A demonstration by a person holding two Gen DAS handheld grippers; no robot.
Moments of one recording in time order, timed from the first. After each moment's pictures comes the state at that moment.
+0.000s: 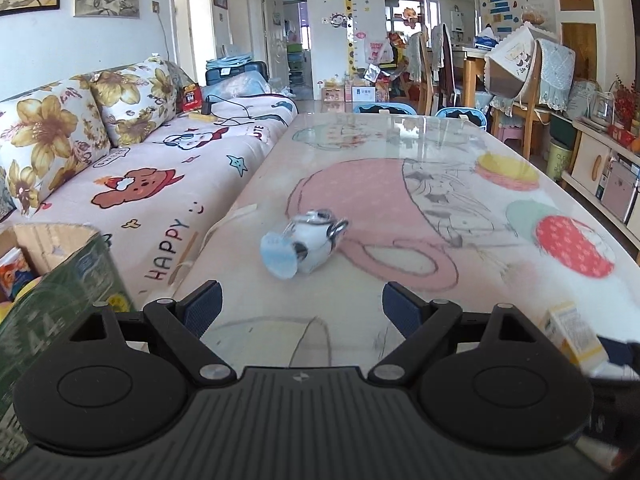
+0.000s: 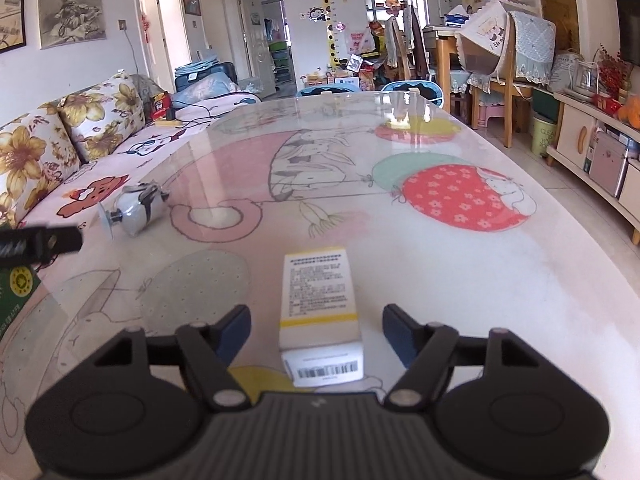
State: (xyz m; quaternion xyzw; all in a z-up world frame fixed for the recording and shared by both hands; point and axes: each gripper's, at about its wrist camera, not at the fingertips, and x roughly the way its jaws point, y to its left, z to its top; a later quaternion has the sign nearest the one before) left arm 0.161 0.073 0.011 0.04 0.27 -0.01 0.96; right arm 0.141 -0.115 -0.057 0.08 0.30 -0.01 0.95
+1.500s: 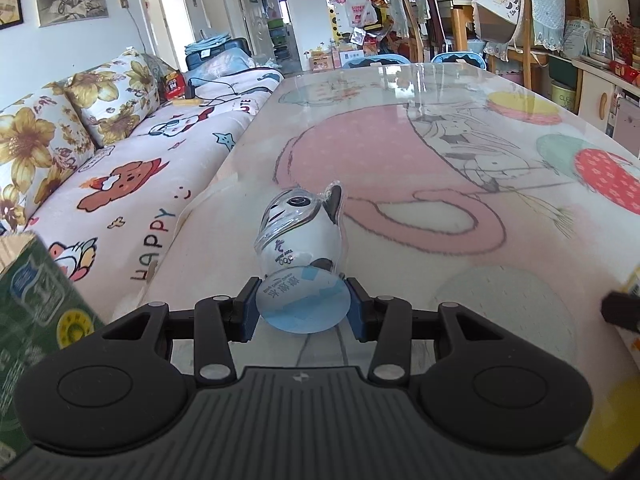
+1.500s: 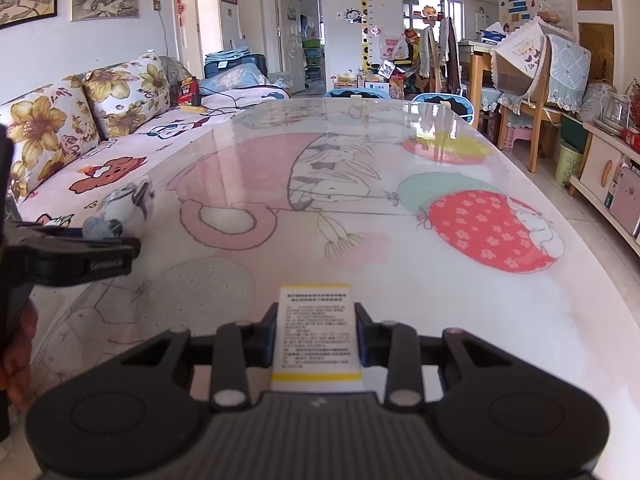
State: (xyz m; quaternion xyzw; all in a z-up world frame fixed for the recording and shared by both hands) left arm 0.211 0.072 -0.025 0.11 0.31 -0.01 0.95; right arm 0.159 -0.109 -0.054 0.03 0.30 0.03 0.95
